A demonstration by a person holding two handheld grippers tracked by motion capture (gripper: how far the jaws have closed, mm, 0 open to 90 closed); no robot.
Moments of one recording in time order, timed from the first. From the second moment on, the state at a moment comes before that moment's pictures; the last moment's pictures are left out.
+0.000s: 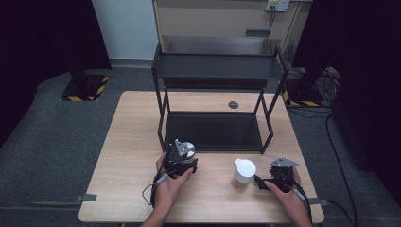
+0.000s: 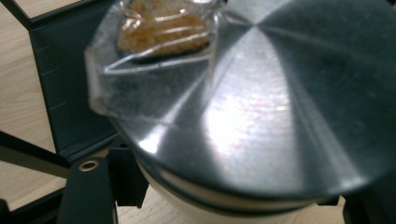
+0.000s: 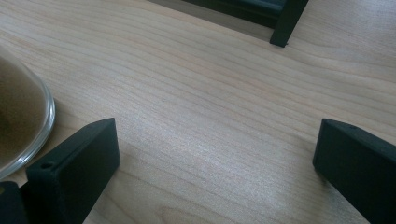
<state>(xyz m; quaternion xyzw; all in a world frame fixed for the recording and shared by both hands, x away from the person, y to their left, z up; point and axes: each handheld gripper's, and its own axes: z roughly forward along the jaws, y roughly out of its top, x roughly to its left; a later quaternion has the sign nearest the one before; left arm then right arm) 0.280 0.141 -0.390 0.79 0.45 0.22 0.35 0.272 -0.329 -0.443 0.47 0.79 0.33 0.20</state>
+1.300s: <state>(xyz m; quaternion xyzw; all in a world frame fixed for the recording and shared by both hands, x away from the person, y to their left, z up) 0.344 0.114 -0.383 0.79 0.46 0.23 0.34 0.272 -0.331 -0.443 0.47 0.79 0.33 0.20</state>
